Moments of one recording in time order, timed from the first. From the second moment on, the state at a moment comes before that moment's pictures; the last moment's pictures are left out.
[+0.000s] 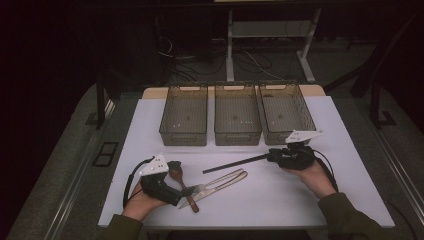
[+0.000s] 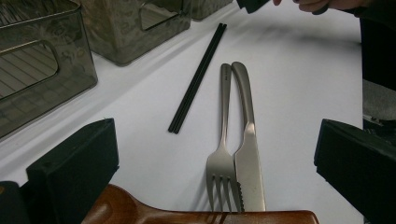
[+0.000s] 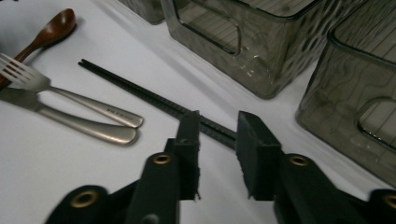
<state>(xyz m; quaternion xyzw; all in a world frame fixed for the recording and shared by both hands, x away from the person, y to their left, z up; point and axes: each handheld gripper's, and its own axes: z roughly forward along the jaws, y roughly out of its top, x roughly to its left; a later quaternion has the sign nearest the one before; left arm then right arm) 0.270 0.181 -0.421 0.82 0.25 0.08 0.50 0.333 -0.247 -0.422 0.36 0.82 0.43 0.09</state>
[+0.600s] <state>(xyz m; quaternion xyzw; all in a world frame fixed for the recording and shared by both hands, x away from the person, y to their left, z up) 0.270 0.184 -0.421 0.82 0.26 0.07 0.50 0.375 -0.236 -0.436 0.37 0.84 0.38 0.10</state>
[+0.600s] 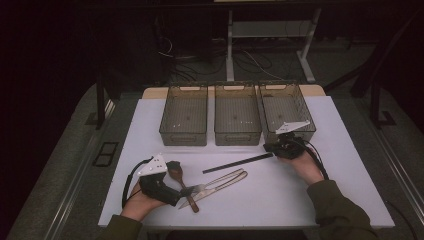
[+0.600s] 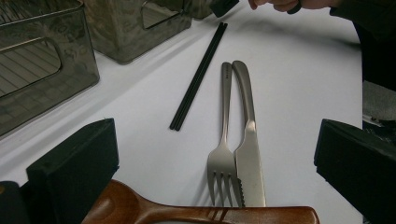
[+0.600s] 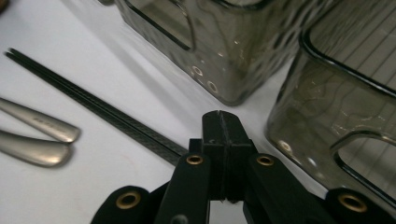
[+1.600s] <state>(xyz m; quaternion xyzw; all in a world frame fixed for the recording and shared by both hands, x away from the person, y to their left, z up) 0.270 0.184 -0.421 0.83 0.25 0.07 0.50 0.382 -0.240 -0.446 0.38 0.86 0.33 0.09</state>
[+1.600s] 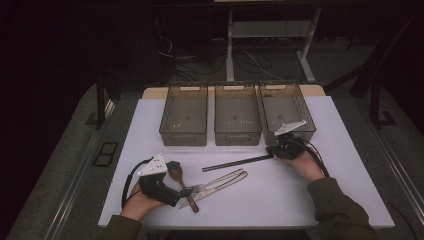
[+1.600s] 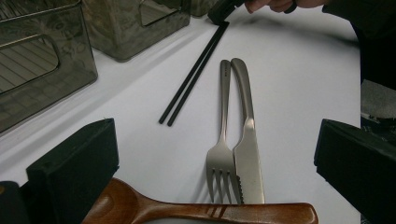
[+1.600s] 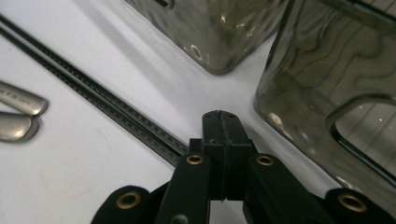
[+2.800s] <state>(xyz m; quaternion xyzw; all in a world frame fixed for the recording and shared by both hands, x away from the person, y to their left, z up) 0.269 0.185 -0.421 0.83 0.25 0.07 0.50 0.356 -0.241 -0.440 0.32 0.90 0.30 0.05</state>
